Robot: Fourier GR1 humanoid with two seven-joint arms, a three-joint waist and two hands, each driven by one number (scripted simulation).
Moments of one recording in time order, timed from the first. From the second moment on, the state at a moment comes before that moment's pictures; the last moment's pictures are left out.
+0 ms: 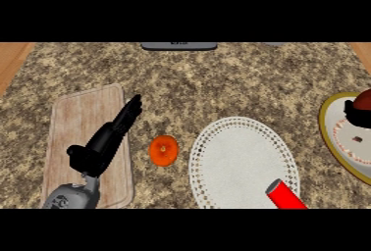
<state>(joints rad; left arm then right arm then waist) -0.13 0.15 -0.20 -1.58 0.04 -0.10 0.07 -0.24 -0.65 -0.01 -1.65 0.90 -0.21 0.70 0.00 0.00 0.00</state>
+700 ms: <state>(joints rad) -0.12 0.13 -0.20 -1.57 0.03 -0.11 0.05 -0.31 -0.65 -0.19 -1.18 0.58 -0.04 0.34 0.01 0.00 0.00</state>
